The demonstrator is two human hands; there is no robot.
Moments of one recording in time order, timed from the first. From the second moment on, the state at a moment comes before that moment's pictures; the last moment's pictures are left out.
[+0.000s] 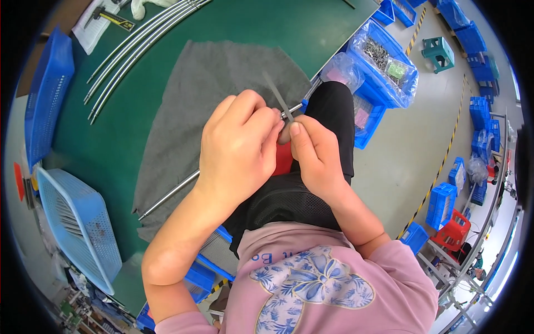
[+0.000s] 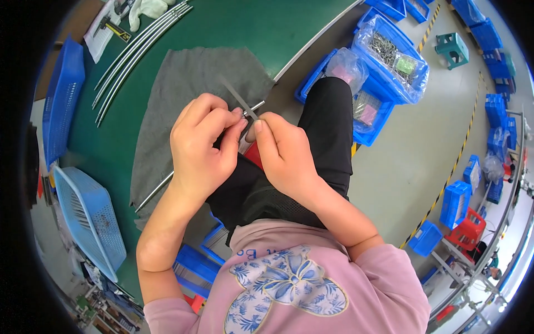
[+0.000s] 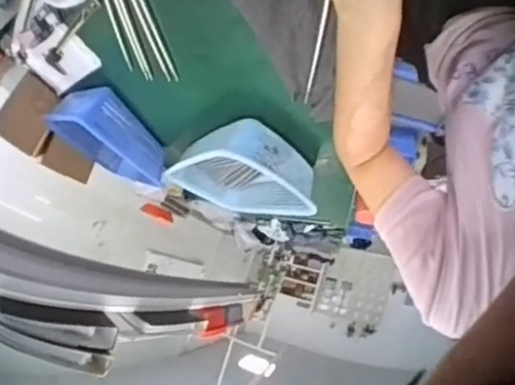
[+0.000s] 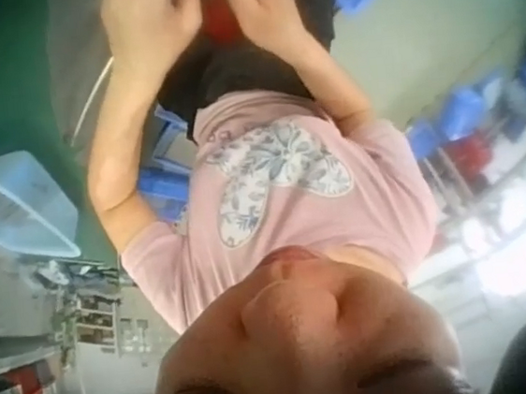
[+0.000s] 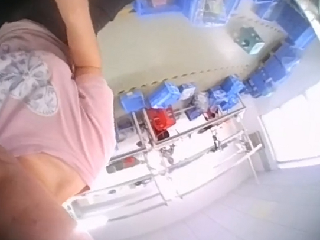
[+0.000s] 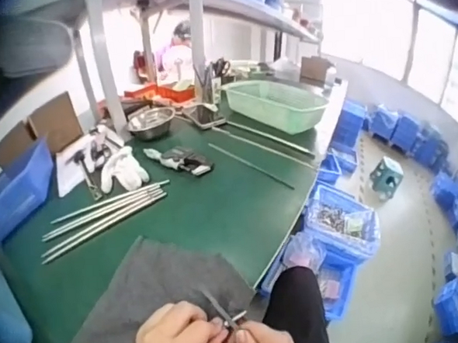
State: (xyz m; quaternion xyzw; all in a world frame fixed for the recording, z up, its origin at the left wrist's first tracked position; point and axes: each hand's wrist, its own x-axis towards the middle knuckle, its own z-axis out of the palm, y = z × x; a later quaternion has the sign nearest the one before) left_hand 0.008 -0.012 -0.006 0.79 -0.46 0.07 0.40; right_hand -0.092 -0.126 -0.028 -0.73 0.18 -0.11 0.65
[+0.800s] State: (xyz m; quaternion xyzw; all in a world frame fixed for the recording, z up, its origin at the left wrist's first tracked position) left_hand 0.006 -0.016 -0.010 0.78 -0.45 0.07 0.43; right_hand -0.100 -0.137 -0.021 -0.75 0.21 -0.05 0.62
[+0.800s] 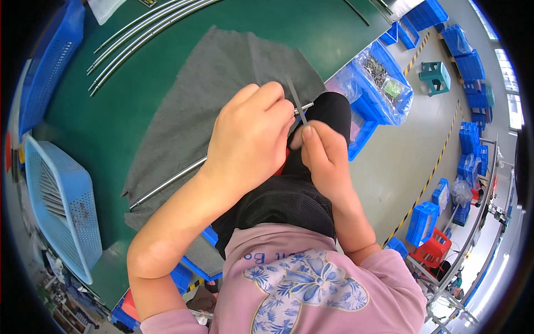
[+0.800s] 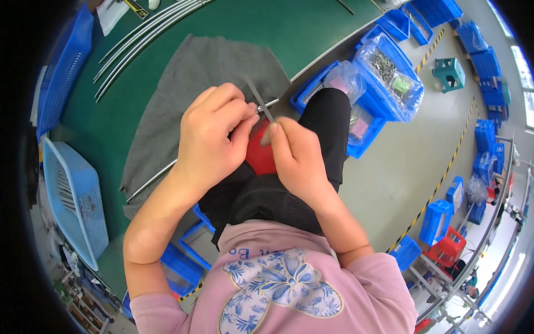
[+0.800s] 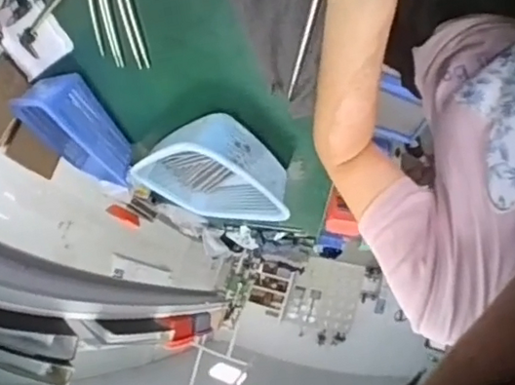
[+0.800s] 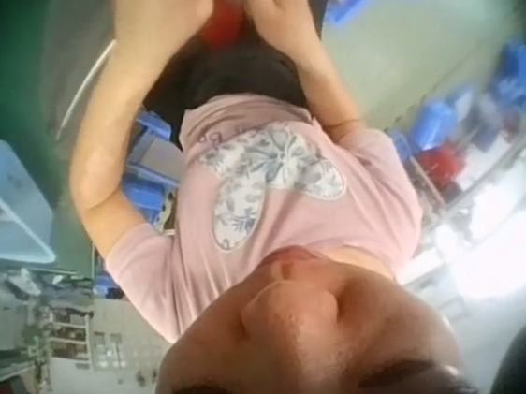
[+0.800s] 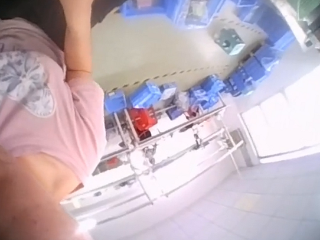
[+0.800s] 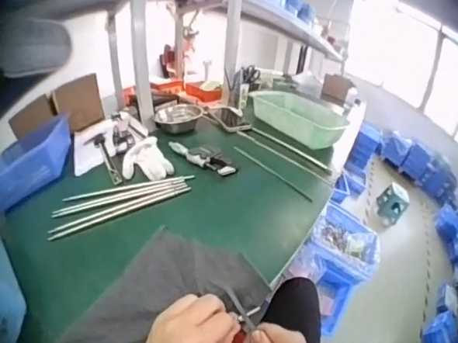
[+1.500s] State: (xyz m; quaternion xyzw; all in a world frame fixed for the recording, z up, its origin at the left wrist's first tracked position) left_hand 0.005 -0.017 -0.009 0.78 -0.46 0.06 0.41; right_hand -0.112 -0.138 -0.024 -0.75 0.22 -0.01 0.63
